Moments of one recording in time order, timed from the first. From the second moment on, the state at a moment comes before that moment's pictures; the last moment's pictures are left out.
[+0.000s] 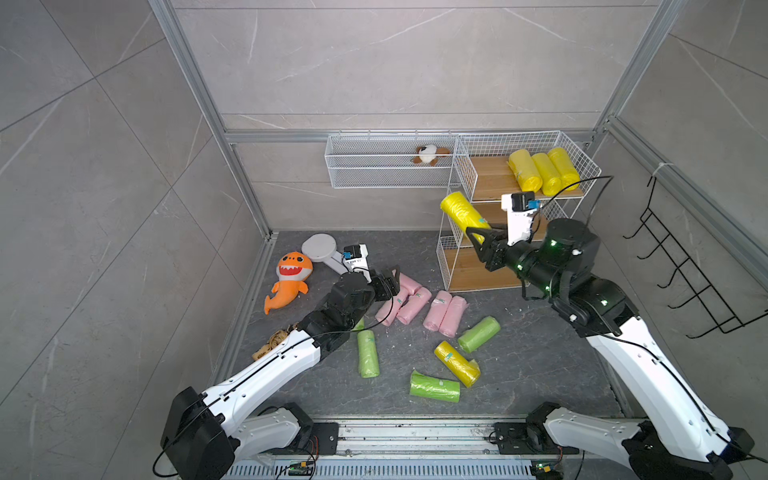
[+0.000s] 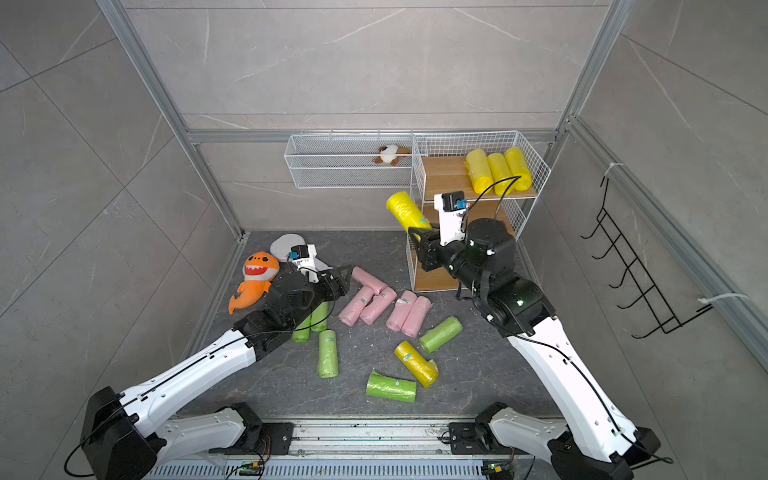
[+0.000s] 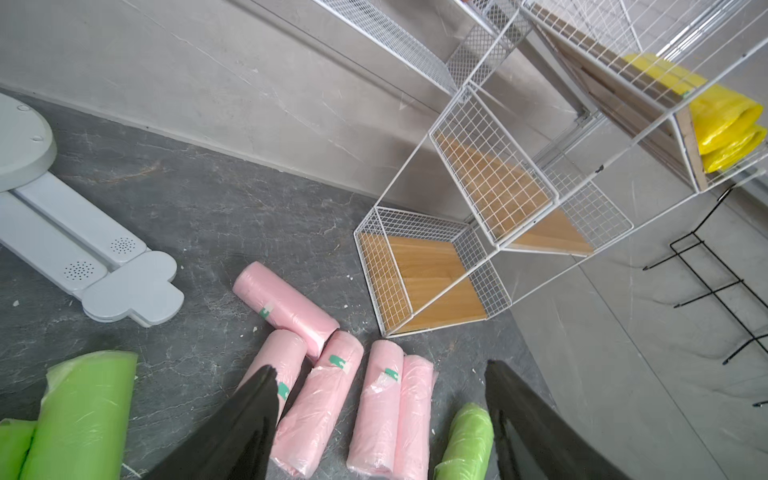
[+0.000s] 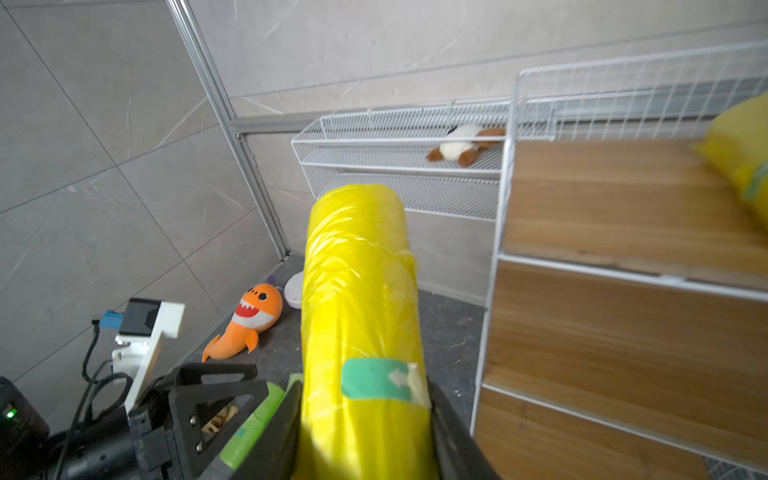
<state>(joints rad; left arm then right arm) -0.73 1.17 0.90 0.01 -0.19 -0.63 0.52 1.16 1.58 -0.55 0.01 0.13</state>
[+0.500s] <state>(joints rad) -0.73 1.25 0.95 -0.01 -0.06 -0.61 0.33 1.47 2.10 -0.76 0.16 0.05</state>
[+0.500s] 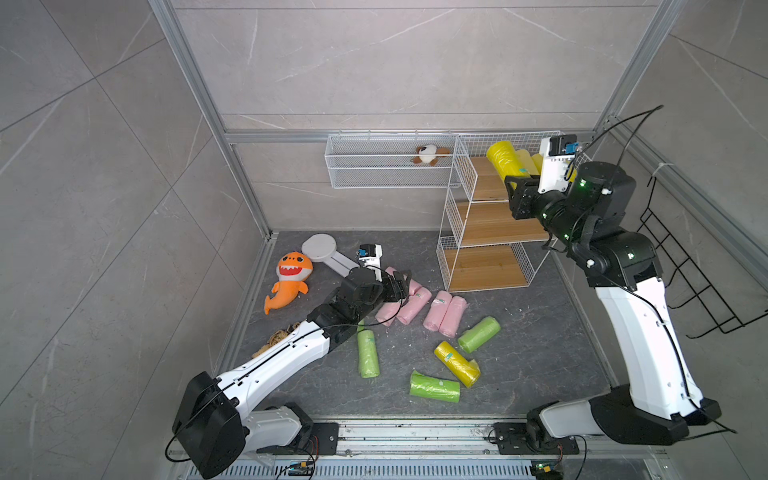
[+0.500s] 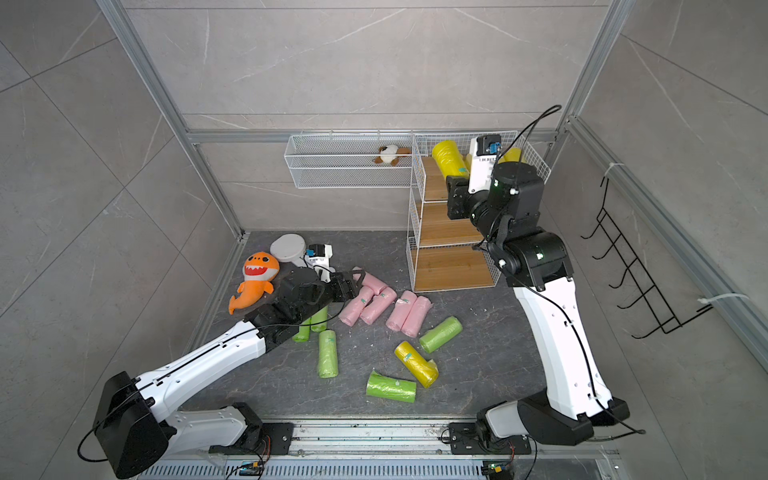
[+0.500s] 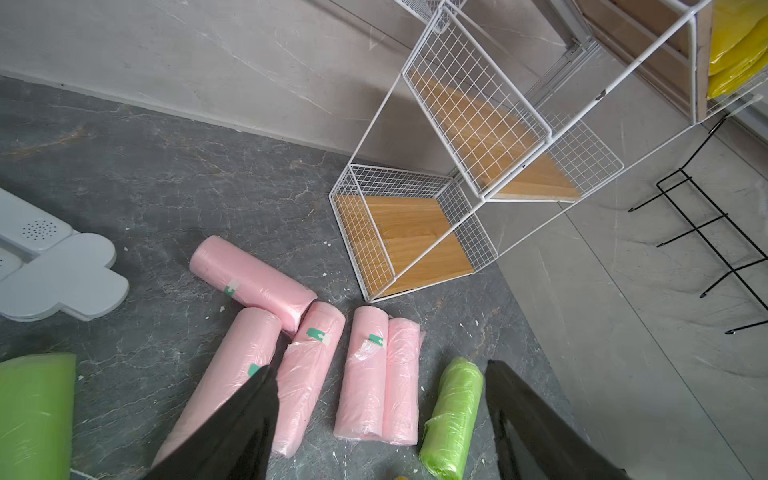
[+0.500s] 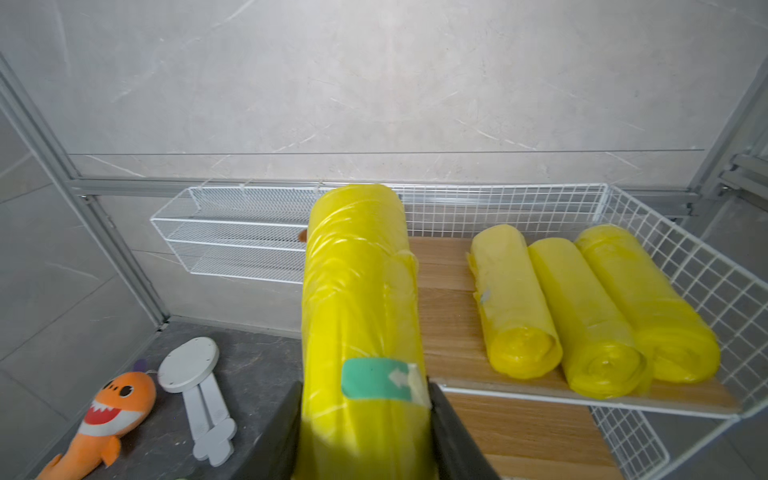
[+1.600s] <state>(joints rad) -0.73 1.25 0.95 -0.01 -0.02 -0.62 0.29 1.91 2.49 -0.91 0.43 -0.08</state>
